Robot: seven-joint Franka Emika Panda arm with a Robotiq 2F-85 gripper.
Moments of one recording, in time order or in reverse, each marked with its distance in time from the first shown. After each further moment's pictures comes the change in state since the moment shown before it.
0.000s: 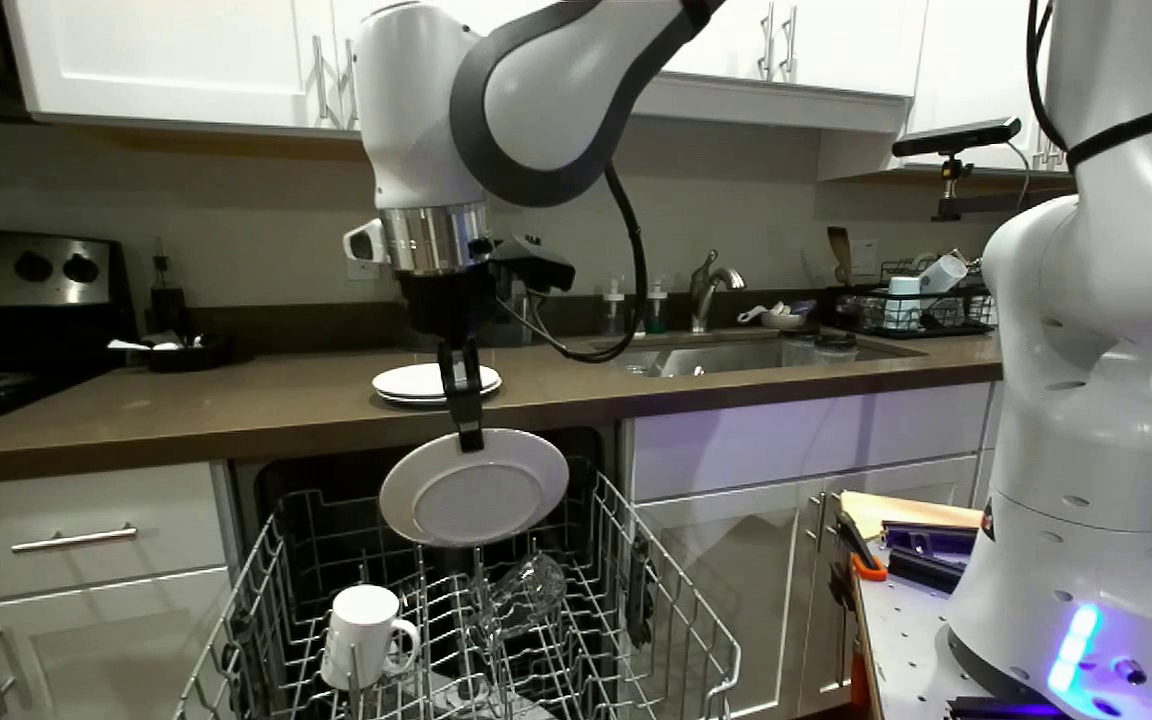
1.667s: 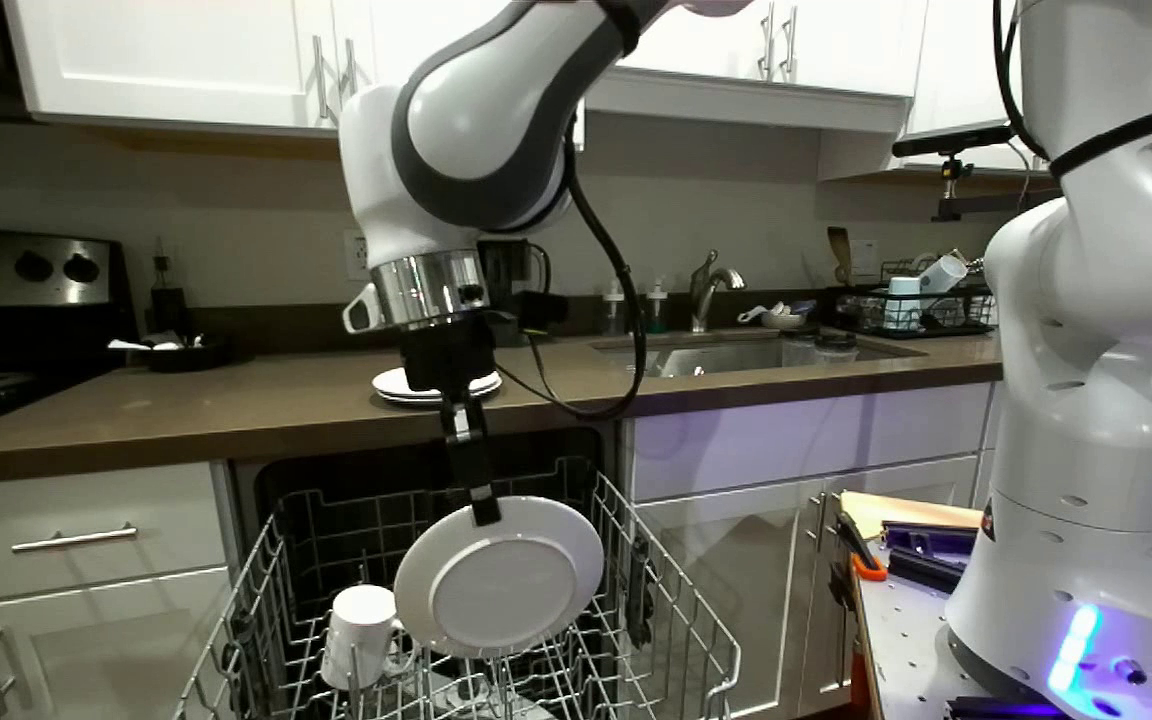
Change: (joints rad) arm -0.016 0.113 0.031 0.047 0.290 -0.097 -0.154
